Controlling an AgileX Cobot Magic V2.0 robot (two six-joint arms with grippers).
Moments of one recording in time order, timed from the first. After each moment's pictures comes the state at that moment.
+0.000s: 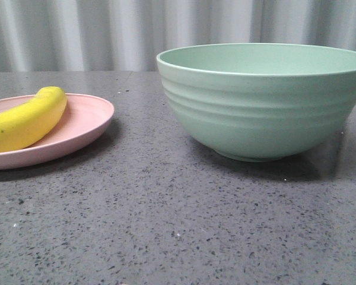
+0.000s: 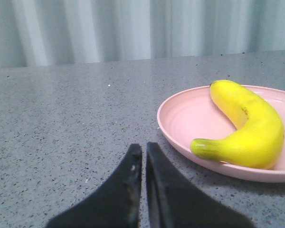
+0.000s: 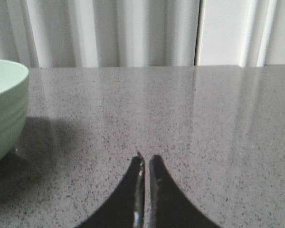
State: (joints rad) left arm -0.10 0.00 -0.01 -0.13 0.15 0.12; right arm -0.13 -0.01 0.01 -0.07 0.12 0.04
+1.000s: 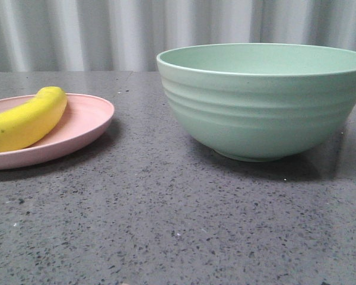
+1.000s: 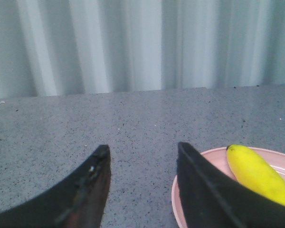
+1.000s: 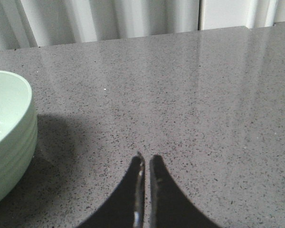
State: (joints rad) left arm -0.10 0.49 -0.27 -0.14 -0.10 0.12; right arm -0.13 0.27 -0.31 0.02 0.35 0.04
